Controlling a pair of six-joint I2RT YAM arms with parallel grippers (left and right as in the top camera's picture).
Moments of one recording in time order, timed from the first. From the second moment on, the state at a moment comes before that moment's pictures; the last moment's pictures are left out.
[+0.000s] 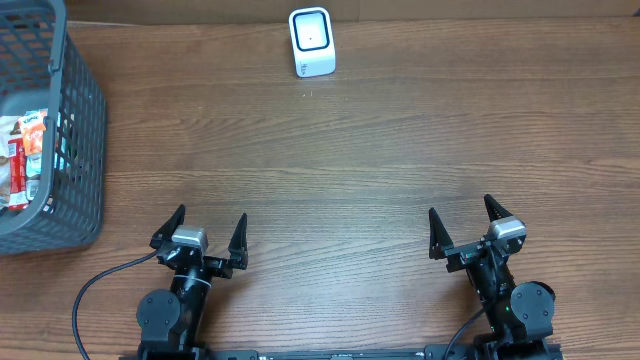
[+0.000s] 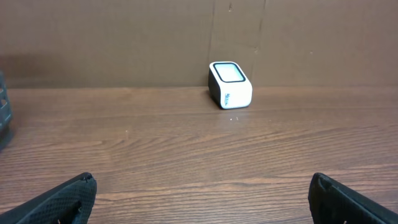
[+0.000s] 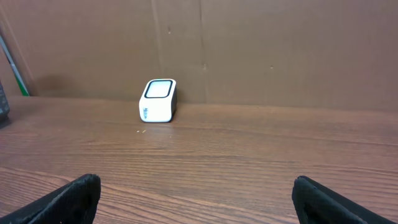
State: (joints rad) left arm -0.04 0.02 0.01 -0.06 0.14 -0.08; right arm 0.14 0.01 0.02 -0.02 -0.12 0.07
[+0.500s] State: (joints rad) left arm -0.04 0.02 0.04 -0.09 0.19 -0.08; right arm 0.14 0.01 0.02 -0.02 -0.12 0.07
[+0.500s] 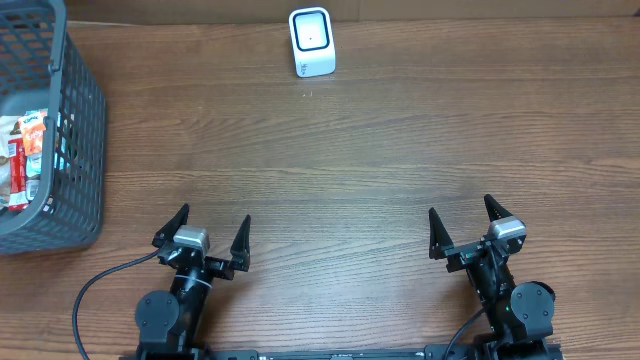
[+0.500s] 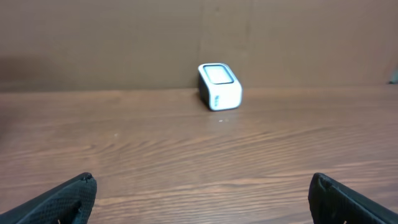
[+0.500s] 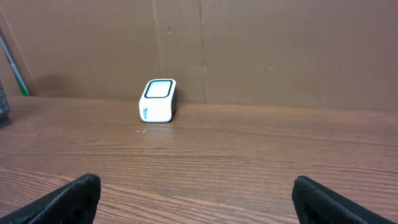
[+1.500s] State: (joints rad) left arm -0.04 0.30 1.24 -0.51 0.15 0.00; right arm 0.14 0.01 0.02 -0.02 -0.12 0.07
